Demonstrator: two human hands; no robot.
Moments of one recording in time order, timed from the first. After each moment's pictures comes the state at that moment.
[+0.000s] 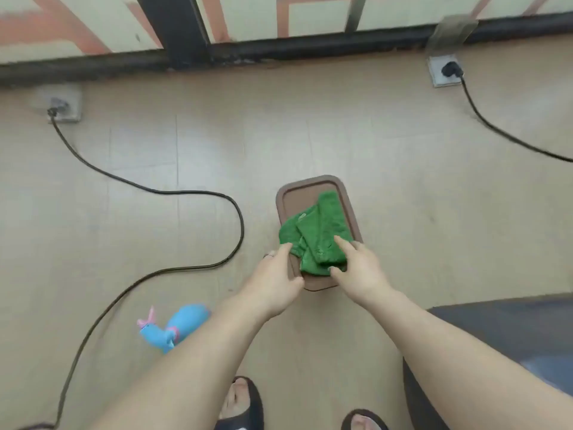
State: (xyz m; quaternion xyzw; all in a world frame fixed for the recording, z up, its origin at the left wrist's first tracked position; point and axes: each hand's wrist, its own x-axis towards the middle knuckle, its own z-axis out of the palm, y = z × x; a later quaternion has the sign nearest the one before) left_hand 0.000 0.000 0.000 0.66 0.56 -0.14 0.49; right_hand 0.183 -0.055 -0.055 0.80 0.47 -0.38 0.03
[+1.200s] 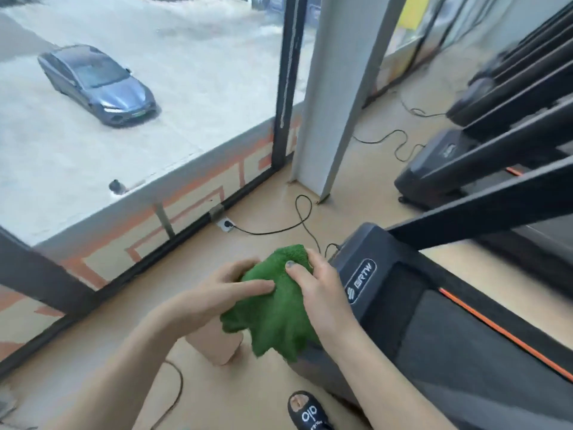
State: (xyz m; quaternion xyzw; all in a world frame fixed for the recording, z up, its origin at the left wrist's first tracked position) left_hand 0.064 -0.080 0.731 0.71 0.18 -0.16 0.66; right_hand 0.138 -0.246 0.730 0.72 0.11 -0.29 -0.62
